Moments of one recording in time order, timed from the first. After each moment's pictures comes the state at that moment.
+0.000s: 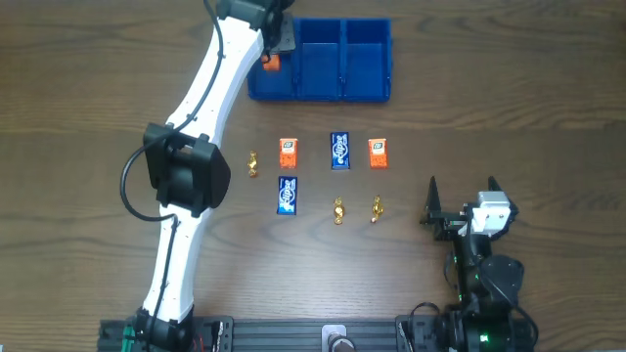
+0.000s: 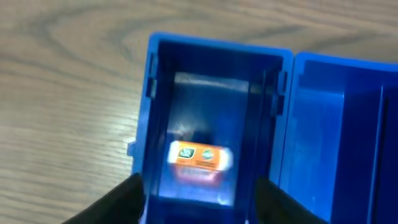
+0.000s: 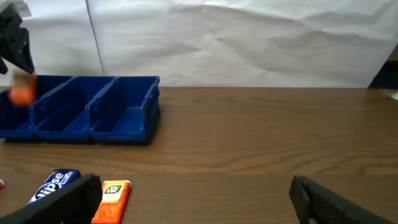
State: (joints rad) left arm -0.36 2.48 2.51 -1.13 -0.19 -0.42; right arm 0.01 0.01 0.01 -0.08 0.01 0.00
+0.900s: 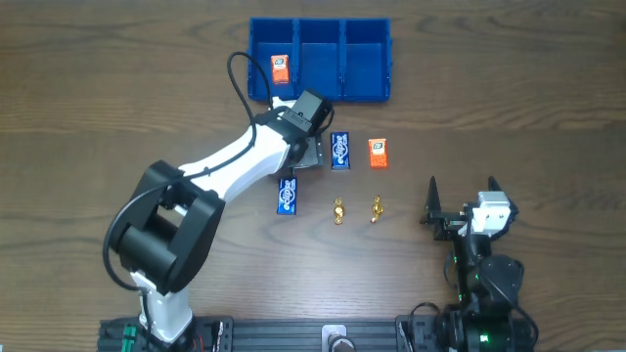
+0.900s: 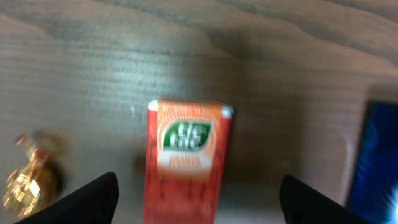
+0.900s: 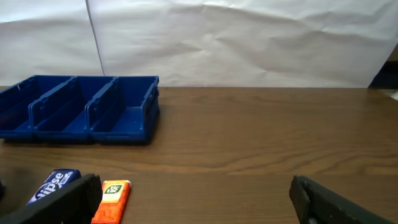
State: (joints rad) left arm -0.61 1.98 1.29 -0.63 -0.16 -0.69; right arm 0.01 0.01 0.01 -0.08 0.01 0.00
